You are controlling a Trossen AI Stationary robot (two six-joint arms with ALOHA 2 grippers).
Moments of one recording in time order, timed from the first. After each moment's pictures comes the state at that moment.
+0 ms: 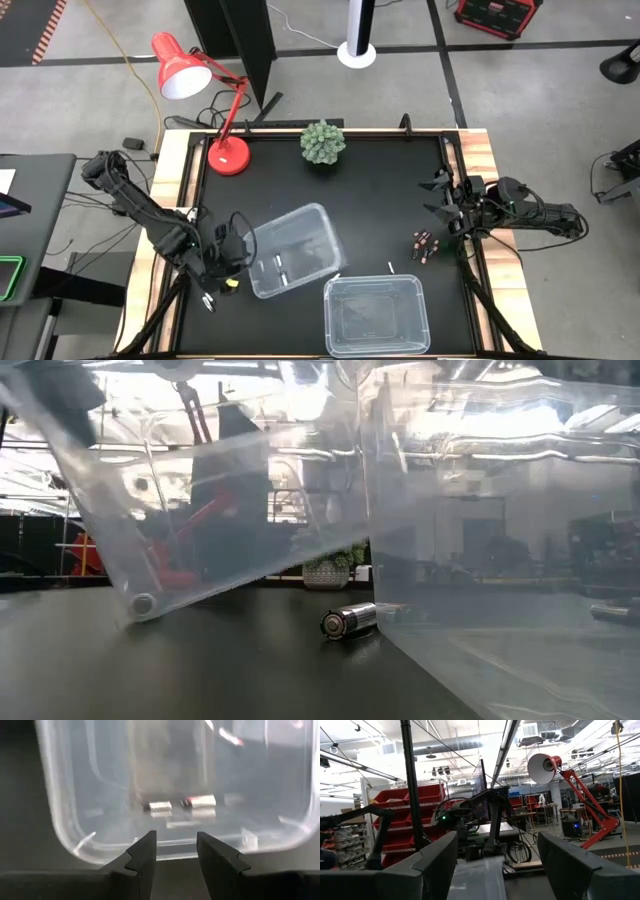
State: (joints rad) left arm -0.70 1.17 0.91 -0.80 -0.52 -0.82; right arm -0.05 0.04 0.18 0.24 -0.05 0.16
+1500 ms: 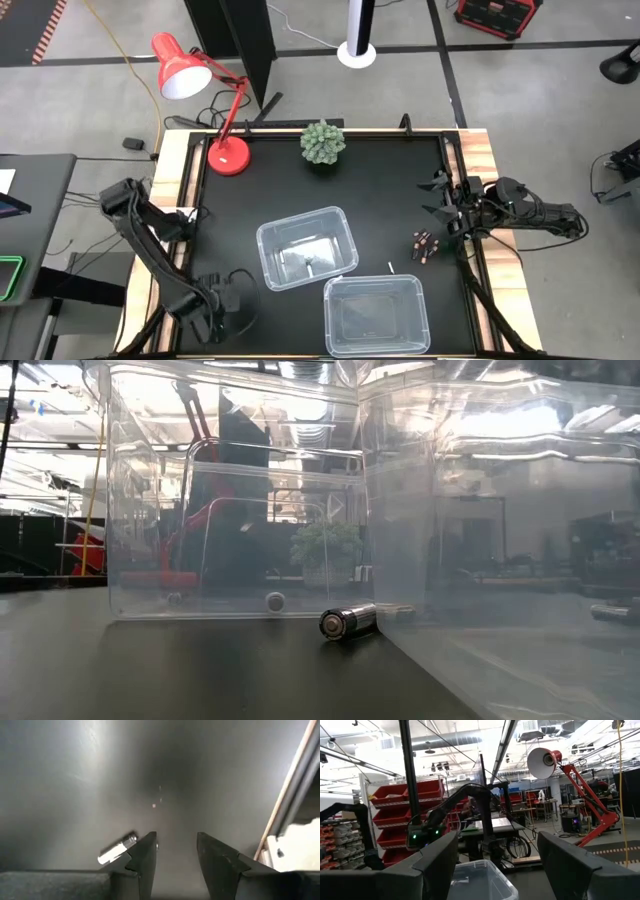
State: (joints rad) left arm -0.96 1.60 1.09 -0.91 0.01 -1.12; right arm -0.05 0.04 0.18 0.21 -0.05 0.15
